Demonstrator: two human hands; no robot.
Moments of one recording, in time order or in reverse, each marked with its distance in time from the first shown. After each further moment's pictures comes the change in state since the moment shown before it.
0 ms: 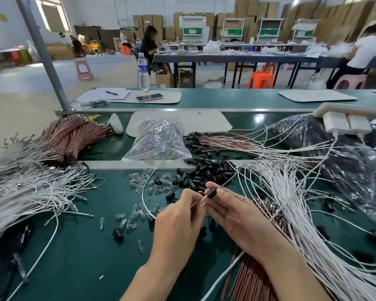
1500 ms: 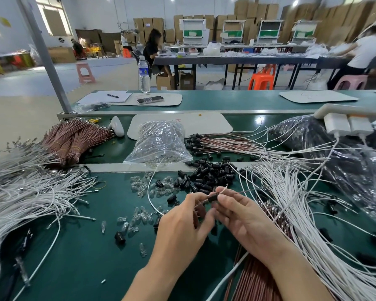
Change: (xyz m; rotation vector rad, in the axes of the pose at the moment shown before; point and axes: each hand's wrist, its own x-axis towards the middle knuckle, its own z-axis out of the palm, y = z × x) left_hand 0.000 -0.005 0.003 -0.039 -0.033 0.039; right_hand -0.004 -0.003 0.004 -0.036 0.072 -0.047
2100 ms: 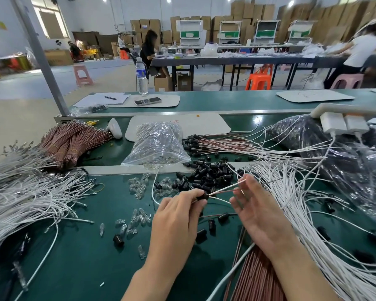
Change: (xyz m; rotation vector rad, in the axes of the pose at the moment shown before) left_hand 0.006 0.001 -0.005 0.065 0.231 0.144; right_hand -0.004 -0.015 -0.017 0.075 0.091 -0.201
